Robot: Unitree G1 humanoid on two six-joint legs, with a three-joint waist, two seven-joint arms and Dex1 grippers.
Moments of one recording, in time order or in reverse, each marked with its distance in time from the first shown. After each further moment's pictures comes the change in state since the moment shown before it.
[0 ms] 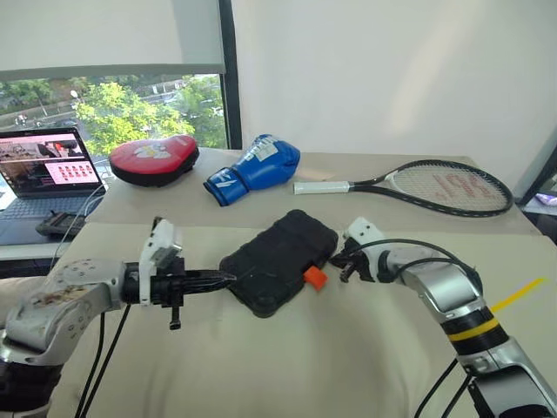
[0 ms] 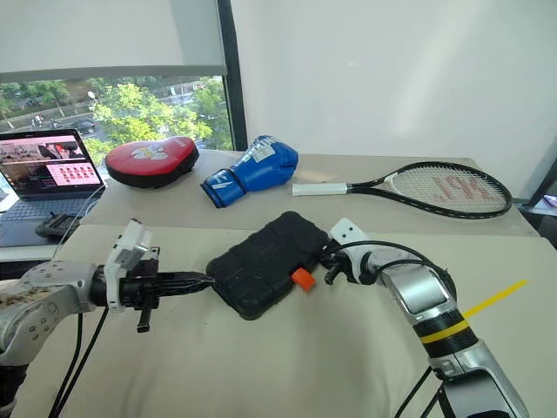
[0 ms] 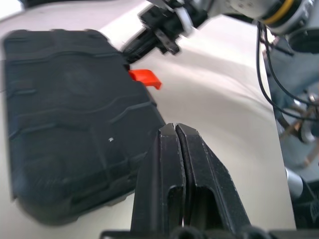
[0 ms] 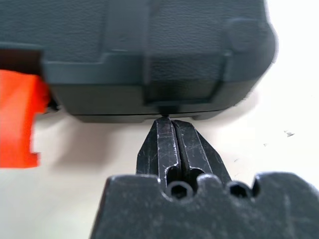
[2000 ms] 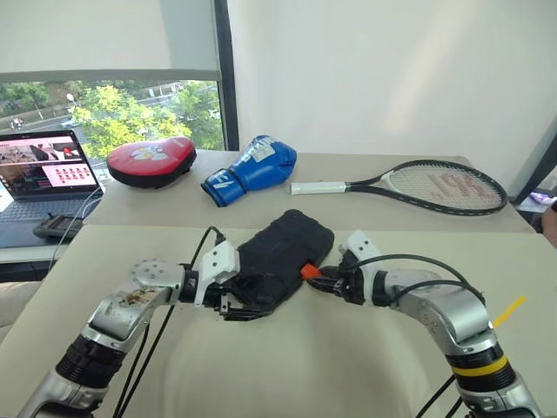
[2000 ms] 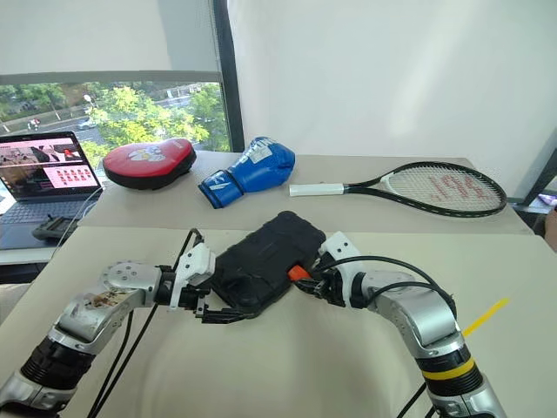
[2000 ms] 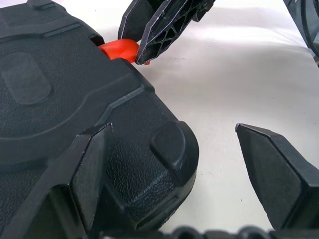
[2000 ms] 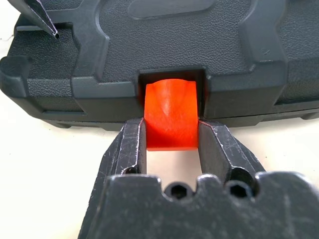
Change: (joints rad) left arm -0.040 -0.135 -0.245 0.163 0.351 -0.246 -0.041; right arm 0.121 0.139 -0.070 -0.268 0.156 0.197 -0.132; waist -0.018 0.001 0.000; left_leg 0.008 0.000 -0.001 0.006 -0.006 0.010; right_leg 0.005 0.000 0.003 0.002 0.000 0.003
